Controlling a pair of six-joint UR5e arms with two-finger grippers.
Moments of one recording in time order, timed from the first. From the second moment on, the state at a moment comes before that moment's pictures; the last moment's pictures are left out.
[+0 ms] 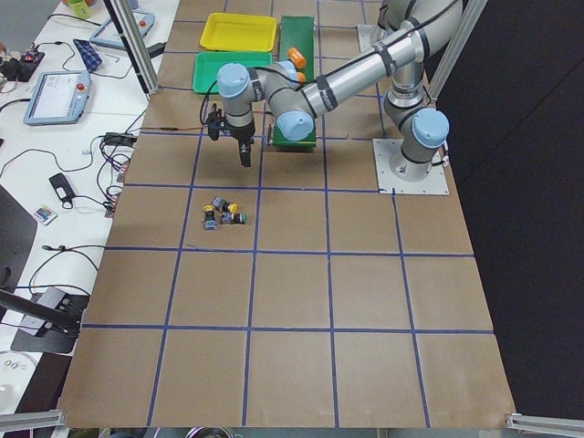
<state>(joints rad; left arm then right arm) -1.16 -1.95 -1.58 -1.20 1.54 0.30 1.61 -1.49 1.51 -1.60 -1.58 0.09</state>
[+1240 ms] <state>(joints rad) -1.08 -2.31 -1.27 -1.17 1.56 0.38 1.61 -1.49 1.51 -1.60 -1.58 0.09</state>
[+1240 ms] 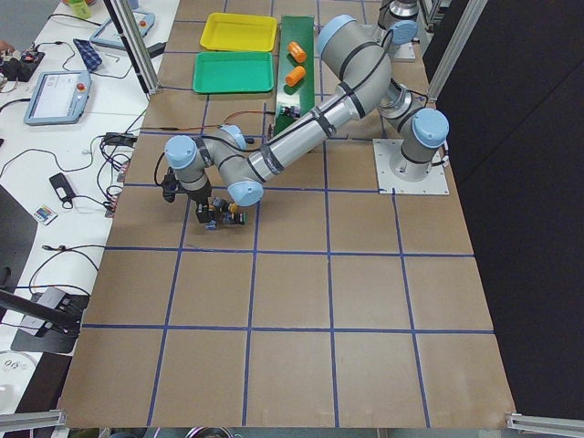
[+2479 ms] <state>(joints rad) -1.06 -2.34 -1.29 -1.11 1.57 0.40 1.61 -1.49 1.52 -1.59 -1.58 0.09</state>
